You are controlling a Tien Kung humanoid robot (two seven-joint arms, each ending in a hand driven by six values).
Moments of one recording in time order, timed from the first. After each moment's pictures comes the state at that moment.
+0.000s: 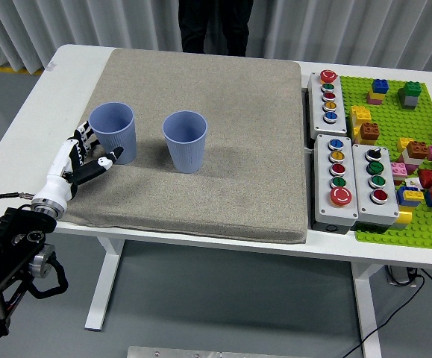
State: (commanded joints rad) left arm -0.24 0.27 -1.14 -1.14 1.03 0.15 -0.23; right arm 0.17 -0.09 1.38 0.18 -1.46 -0.02 -0.21
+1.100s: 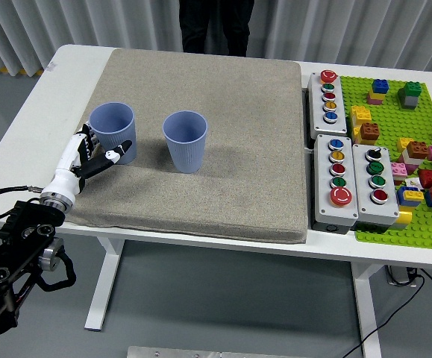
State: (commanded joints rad) left arm -0.27 0.25 -1.13 -1.11 1.05 0.16 -0.22; right arm 0.18 -0.09 1.39 0.18 -1.47 -0.02 -0.21
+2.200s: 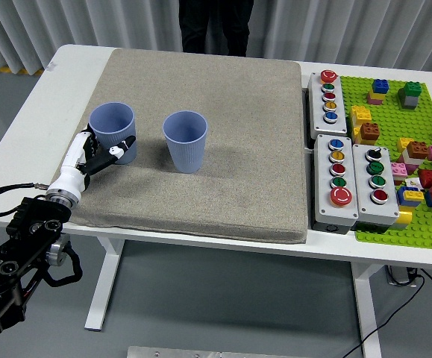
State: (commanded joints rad) left arm -0.31 0.23 -1.11 -1.06 1.05 0.16 -0.22; right arm 0.18 -0.09 1.39 0.18 -1.47 -0.02 -0.21
